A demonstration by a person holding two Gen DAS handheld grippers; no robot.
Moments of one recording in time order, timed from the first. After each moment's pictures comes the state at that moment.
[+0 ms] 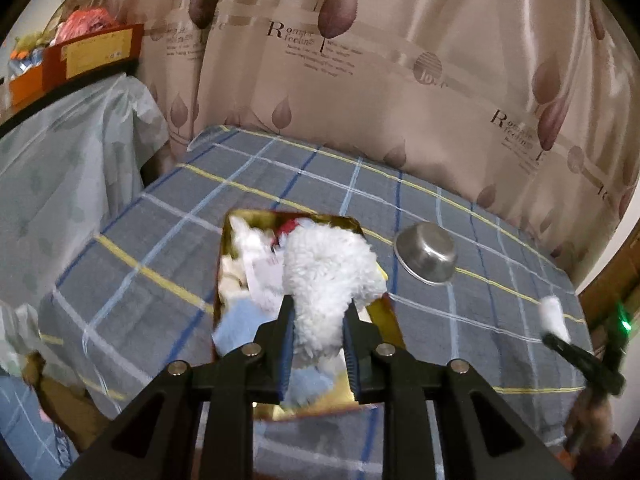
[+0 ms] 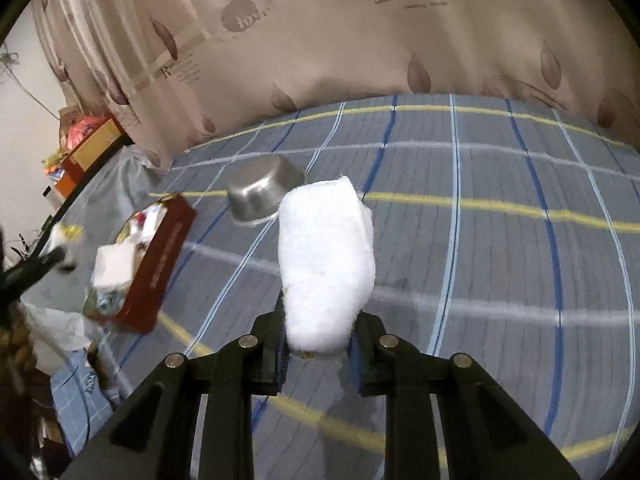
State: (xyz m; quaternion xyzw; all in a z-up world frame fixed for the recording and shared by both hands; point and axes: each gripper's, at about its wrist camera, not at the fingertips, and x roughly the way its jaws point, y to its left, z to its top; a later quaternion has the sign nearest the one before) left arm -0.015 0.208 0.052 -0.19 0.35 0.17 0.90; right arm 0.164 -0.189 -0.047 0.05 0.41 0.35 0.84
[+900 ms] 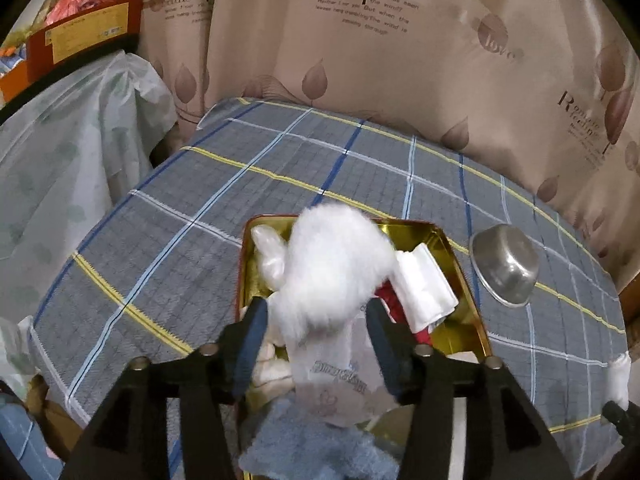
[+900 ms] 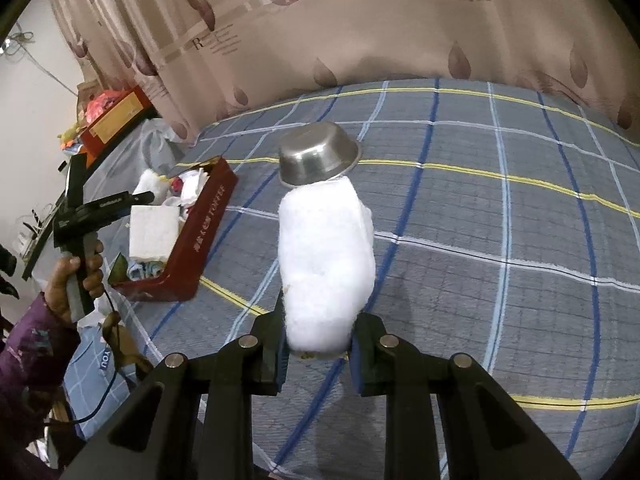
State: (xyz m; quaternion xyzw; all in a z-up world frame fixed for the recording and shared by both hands) left arm 0.059 0.279 -0.010 -0.18 0.39 0.21 0.88; right arm 0.124 -0.145 -0.039 0.02 0.42 0.38 0.83
